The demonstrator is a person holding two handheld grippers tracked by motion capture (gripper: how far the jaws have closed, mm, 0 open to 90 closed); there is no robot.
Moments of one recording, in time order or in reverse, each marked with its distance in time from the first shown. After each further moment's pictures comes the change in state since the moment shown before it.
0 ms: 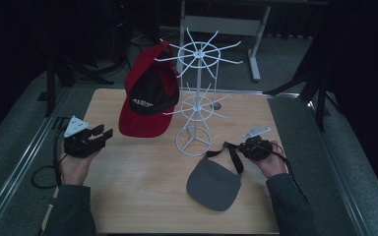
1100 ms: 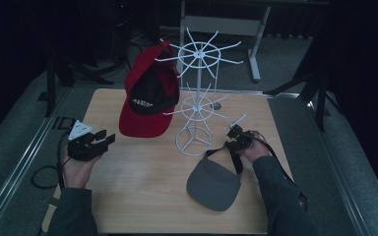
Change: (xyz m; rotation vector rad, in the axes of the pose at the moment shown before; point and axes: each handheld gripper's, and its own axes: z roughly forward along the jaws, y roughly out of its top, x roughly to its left) left arm -0.001 -0.015 0.010 0.039 -0.018 -0.030; right arm -0.003 0.040 0.063 0.258 0.116 -0.014
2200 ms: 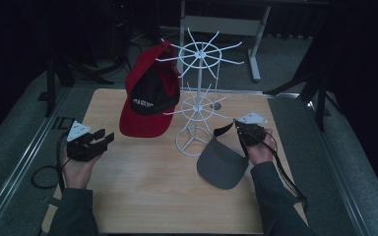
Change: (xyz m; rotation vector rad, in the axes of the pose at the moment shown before) left arm -0.001 0.000 -0.005 -0.051 0.034 -0.028; right arm 0.013 -0.014 -0.063 -0.533 -0.359 0.126
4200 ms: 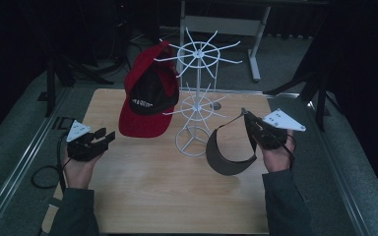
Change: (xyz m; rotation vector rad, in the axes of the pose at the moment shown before) left arm -0.003 0.002 0.000 -0.016 -0.018 0.012; right arm -0.005 0.034 -0.103 -0.332 0.105 0.074
